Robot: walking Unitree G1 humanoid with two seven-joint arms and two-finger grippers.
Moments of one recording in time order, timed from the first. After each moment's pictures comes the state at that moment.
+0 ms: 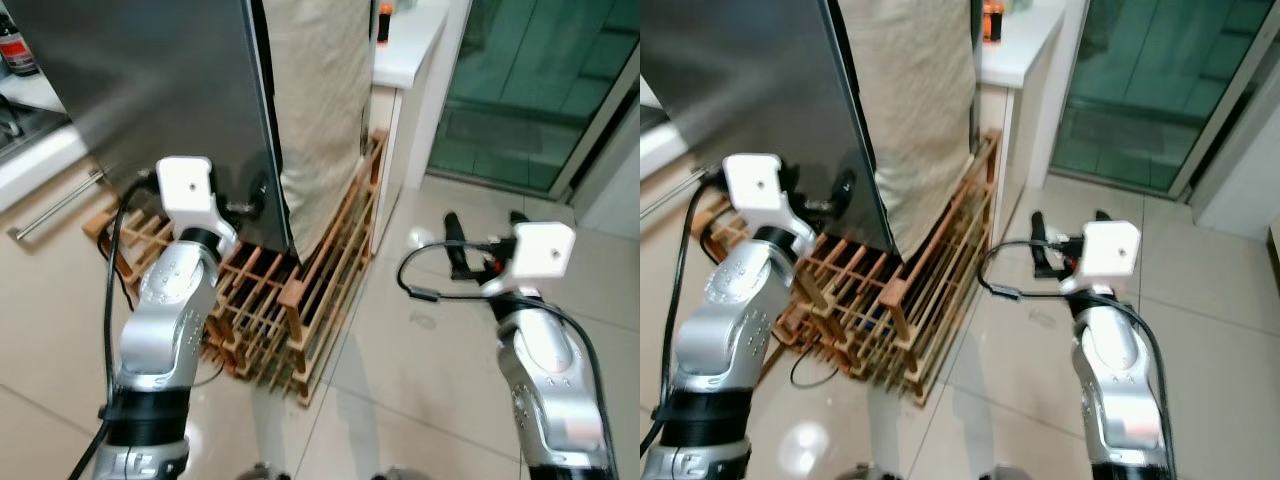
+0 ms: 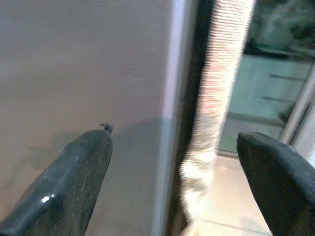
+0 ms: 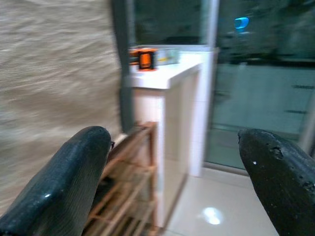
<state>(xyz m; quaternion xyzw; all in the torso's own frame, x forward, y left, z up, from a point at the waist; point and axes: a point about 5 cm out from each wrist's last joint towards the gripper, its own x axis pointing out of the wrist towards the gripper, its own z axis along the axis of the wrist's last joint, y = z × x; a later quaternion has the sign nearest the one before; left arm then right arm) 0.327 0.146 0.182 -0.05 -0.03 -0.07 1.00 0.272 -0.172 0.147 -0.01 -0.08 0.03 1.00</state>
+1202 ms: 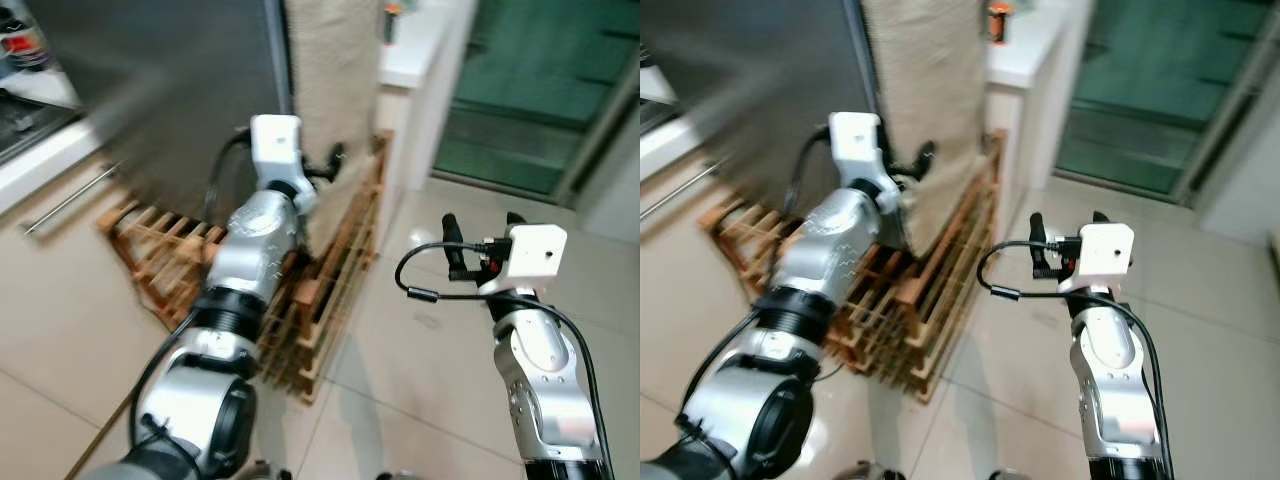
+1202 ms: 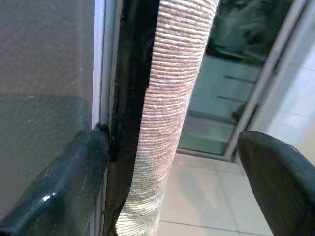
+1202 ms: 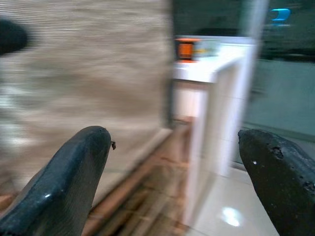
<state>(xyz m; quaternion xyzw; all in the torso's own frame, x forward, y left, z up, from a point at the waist) 0.377 0.028 0.195 -0.10 -0.02 -0.26 0.96 0.269 -0.174 0.138 -0.01 -0.07 0.02 1.00</state>
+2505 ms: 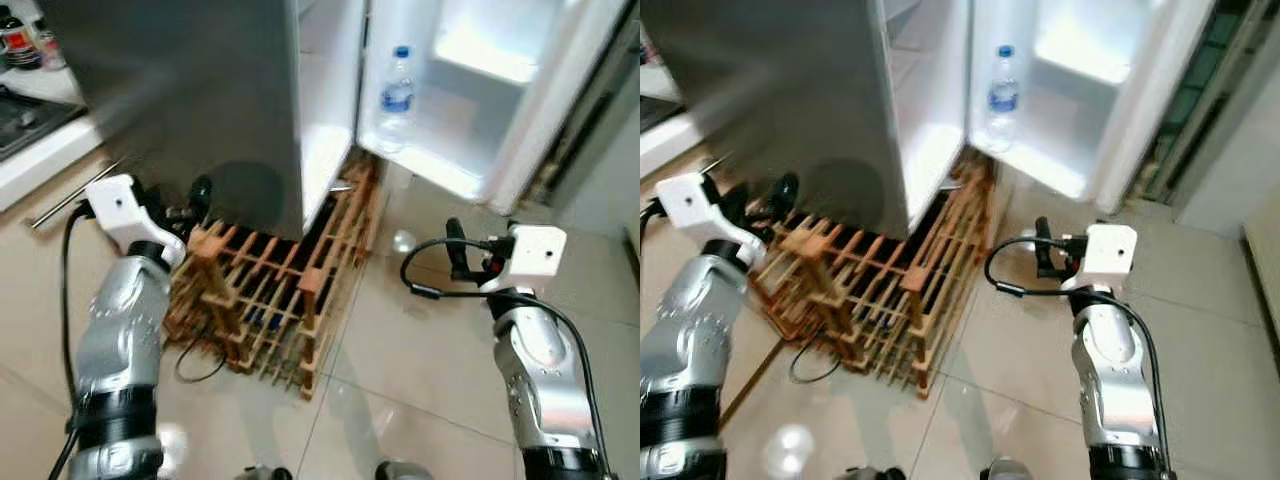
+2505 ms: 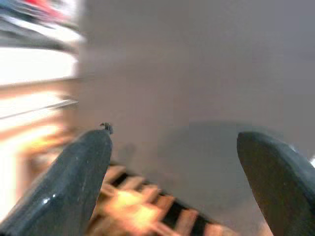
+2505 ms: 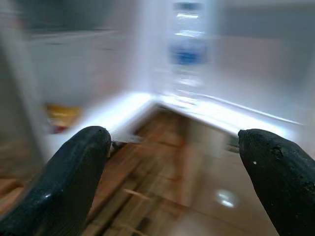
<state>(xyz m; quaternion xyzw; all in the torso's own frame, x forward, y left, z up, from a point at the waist) 0.301 0.227 0.160 -0.11 -0.05 0.02 0.99 0.290 -0.180 0.125 0.01 -0.04 0.01 1.00</state>
